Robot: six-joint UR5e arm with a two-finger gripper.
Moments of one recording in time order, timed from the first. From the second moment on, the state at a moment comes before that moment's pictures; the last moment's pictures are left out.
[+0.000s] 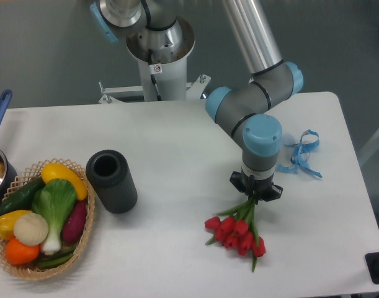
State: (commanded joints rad) arm 2.61 -2.02 -1.73 -0.77 1.61 1.03
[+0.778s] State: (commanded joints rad) arm 2.65 -1.87 -1.54 -1.10 1.60 1.03
